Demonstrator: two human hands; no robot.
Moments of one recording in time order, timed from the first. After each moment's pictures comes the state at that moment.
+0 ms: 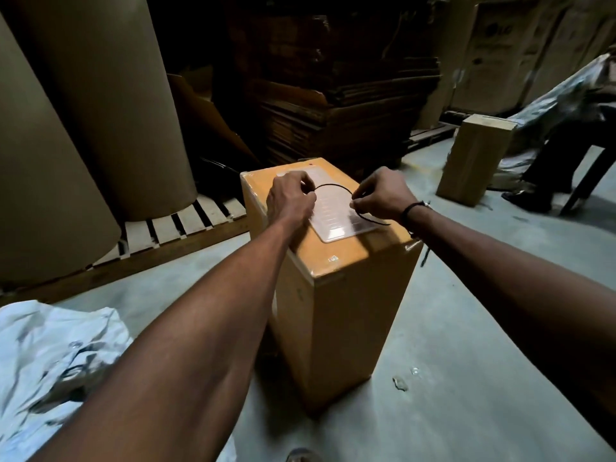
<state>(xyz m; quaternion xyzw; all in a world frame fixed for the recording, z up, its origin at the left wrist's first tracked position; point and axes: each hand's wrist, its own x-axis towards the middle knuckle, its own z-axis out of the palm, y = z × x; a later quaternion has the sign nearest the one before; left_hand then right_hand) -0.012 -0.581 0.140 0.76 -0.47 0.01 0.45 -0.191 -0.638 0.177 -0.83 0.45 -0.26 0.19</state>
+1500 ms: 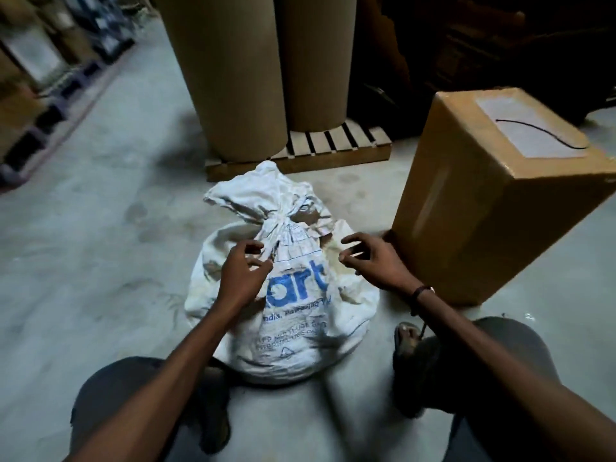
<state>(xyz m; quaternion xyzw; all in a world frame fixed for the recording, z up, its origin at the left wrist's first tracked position) 0.087 0.016 0.025 0.84 -0.22 -0.10 0.49 -0.077 -0.212 0.047 -0.83 0.25 -0.10 0.50</state>
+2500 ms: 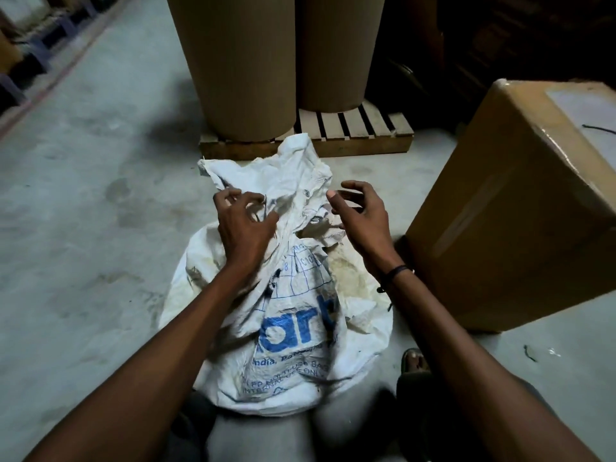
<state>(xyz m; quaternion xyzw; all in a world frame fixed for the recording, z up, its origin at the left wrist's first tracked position) 0.204 -0.096 0.004 0.84 -0.17 0.12 0.50 0.077 -0.246 0.047 -0.69 0.31 -0.26 0.60</state>
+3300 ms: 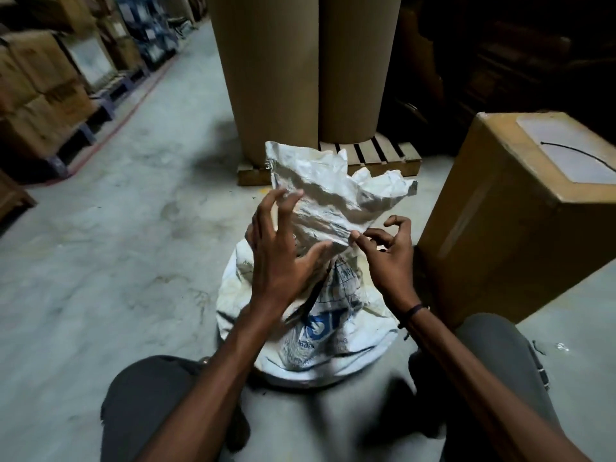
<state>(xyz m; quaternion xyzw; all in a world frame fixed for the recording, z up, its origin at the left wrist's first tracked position) 0.056 0.030 0.111 0.81 -0.36 0.22 0.41 -0.036 -0.130 0.083 -0.67 0.29 -0.35 0.58</state>
